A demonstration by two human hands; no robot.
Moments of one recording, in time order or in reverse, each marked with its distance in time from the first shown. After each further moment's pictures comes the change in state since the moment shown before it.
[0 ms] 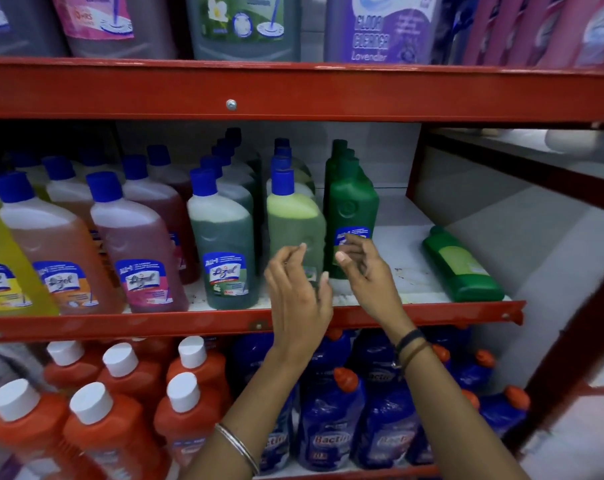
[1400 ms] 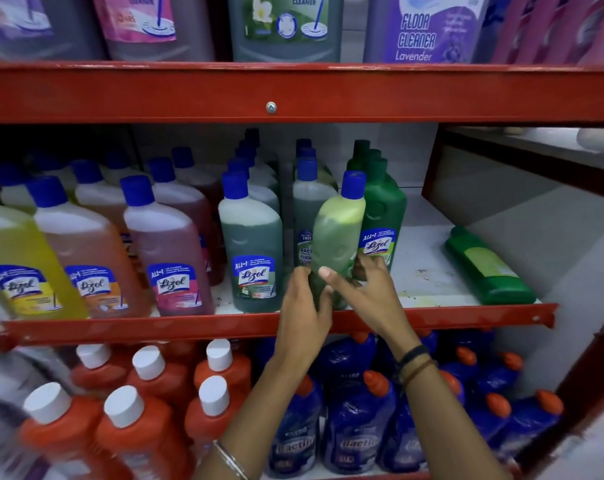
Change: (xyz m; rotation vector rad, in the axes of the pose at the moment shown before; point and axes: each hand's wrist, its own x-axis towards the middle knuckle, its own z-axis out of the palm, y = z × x) left_hand 0.003 -0.040 -0.025 -0.279 -0.312 -0.191; right_hand -0.015 -0.016 0.044 -0.122 0.002 0.082
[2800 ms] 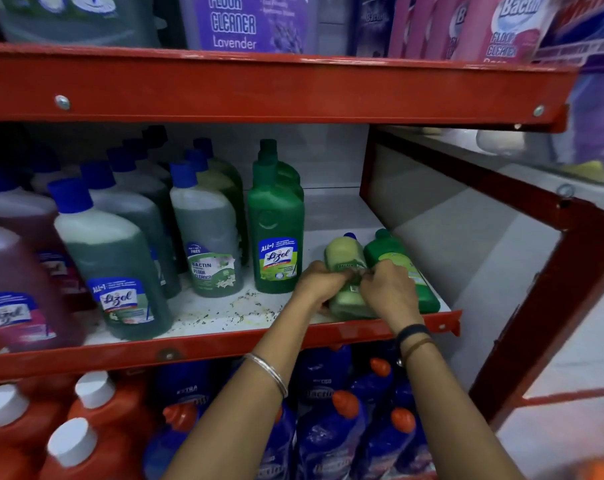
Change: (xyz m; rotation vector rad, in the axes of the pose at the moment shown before) left_hand 0.084 0.071 0.180 -0.098 -0.488 -0.649; right_hand 0.048 0.058 -0.160 -0.695 0.096 0.379
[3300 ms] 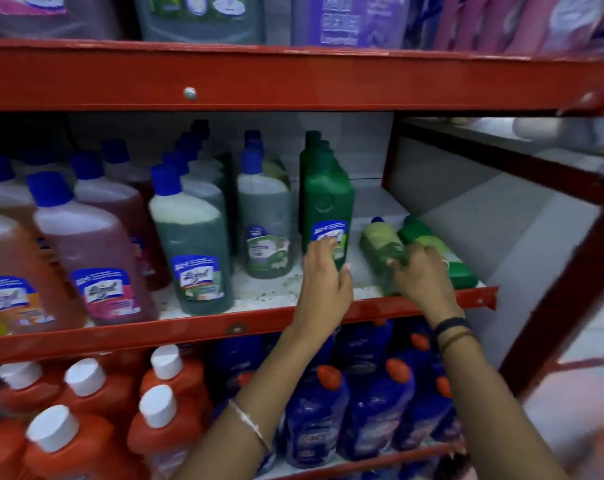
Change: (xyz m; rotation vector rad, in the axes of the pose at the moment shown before) left_hand -0.080 -0.057 -0.069 0.142 0.343 0.736; right_hand -0.041 -0.022 0.015 -0.024 0.143 -0.074
